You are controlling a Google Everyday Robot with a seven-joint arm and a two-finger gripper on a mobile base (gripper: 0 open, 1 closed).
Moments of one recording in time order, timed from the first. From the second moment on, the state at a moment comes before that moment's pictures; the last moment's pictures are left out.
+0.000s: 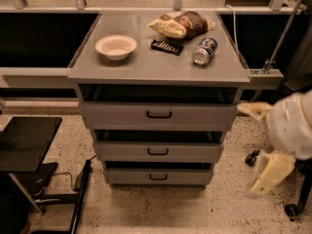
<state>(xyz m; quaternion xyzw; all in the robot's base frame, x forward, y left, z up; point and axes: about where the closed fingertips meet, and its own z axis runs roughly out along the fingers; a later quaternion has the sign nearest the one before) 0.396 -0.195 0.865 -0.63 0.73 0.07 0.25</state>
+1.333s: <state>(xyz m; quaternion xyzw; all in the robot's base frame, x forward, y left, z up) 0.345 -0.122 0.624 -0.69 0.67 0.15 0.24</state>
